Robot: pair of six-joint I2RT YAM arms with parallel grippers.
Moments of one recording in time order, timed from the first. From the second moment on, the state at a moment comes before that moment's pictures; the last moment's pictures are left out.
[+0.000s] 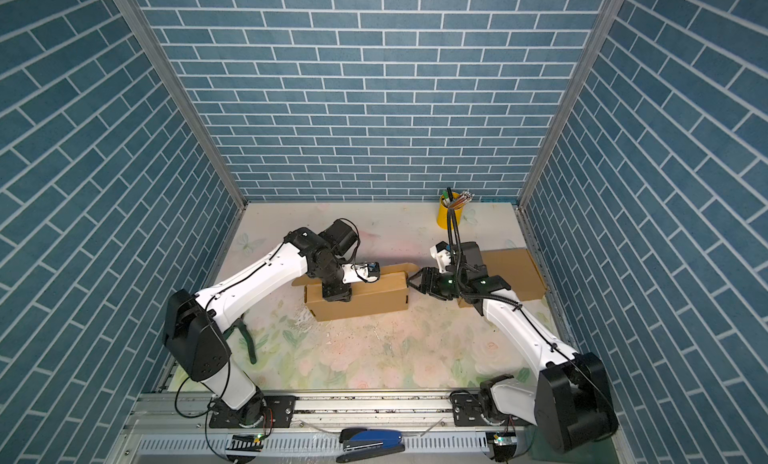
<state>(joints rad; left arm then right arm) -0.67 1.68 1.50 -1.18 0.13 0.73 0.38 1.24 0.82 -0.37 -0.65 0.58</state>
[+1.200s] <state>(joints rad) -0.65 1.69 1.51 -1.17 0.14 0.74 0.38 1.27 1.05 -0.62 -0.52 0.32</state>
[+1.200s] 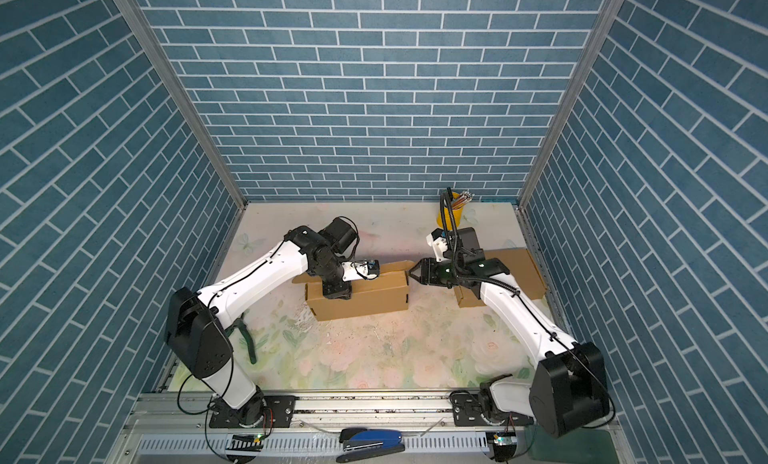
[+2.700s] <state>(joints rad) -0.65 1.71 1.52 -1.17 0.14 0.74 0.44 1.50 1.35 -0.94 -0.49 -0.22</state>
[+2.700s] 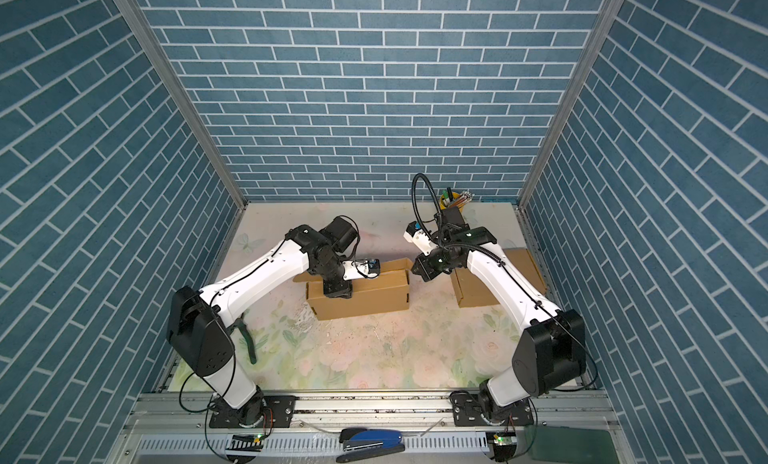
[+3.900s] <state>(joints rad) -0.65 1.71 1.52 -1.16 0.15 0.74 0.49 1.52 1.45 -0.97 -0.32 -0.08</state>
